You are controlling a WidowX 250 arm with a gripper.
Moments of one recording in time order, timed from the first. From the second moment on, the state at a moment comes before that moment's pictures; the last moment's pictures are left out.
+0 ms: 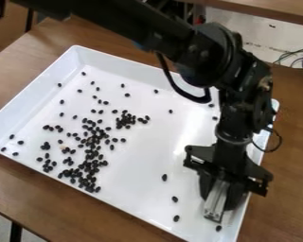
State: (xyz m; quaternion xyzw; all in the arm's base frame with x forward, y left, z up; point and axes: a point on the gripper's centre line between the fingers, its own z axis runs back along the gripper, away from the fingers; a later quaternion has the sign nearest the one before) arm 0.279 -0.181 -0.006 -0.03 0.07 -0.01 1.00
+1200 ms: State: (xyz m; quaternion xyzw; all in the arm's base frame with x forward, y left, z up) arm 0.359 0.014 -0.018 0.03 0.11 0.12 0.99
